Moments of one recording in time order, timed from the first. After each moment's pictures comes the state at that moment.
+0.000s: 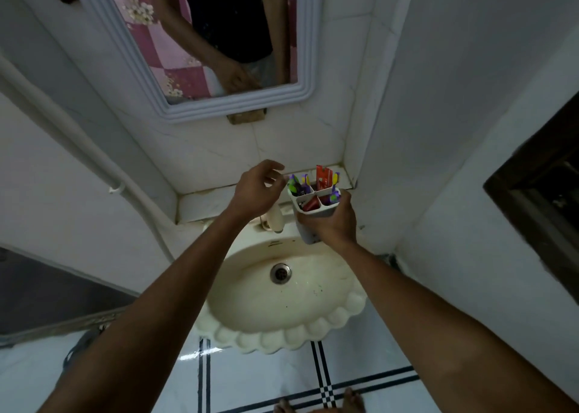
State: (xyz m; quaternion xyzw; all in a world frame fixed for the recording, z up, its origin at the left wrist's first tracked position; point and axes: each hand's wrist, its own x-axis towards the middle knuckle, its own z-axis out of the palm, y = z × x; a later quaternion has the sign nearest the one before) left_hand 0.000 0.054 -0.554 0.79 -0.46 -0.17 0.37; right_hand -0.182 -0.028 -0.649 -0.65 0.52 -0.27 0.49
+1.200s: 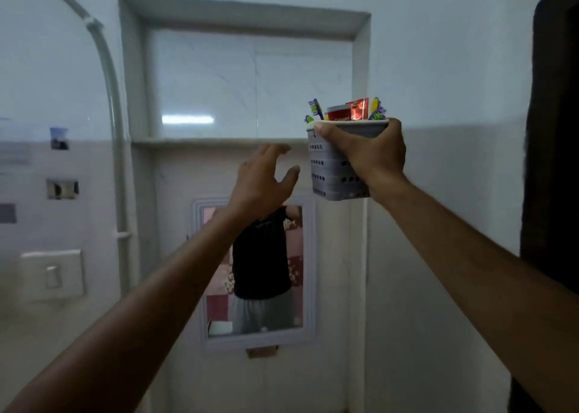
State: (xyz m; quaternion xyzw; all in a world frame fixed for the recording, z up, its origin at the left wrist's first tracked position) left_hand -0.047 0.081 -0.063 0.63 -0.56 0.33 0.42; right_hand -0.224 -0.029 -0.027 -0.62 0.25 -0.67 0.32
